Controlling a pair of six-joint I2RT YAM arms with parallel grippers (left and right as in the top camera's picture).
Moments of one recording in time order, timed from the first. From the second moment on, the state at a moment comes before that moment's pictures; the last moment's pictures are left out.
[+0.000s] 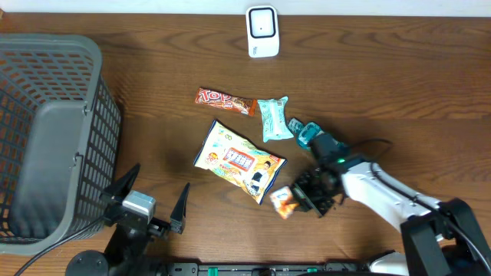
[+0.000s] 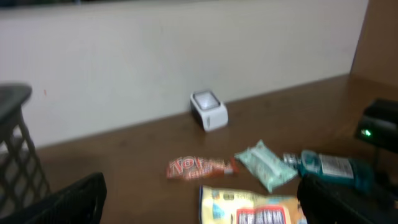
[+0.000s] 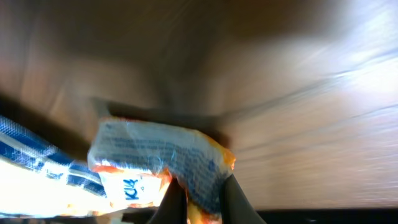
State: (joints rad) left arm -0.17 0.01 0.52 -0.56 0.23 0.07; right arm 0.40 1.54 0.67 -0.66 -0.54 1.27
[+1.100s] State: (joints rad) left arm -0.17 0.01 0.11 -0.33 0.03 -0.31; right arm 0.27 0.98 0.64 -0.72 -0.88 0.92
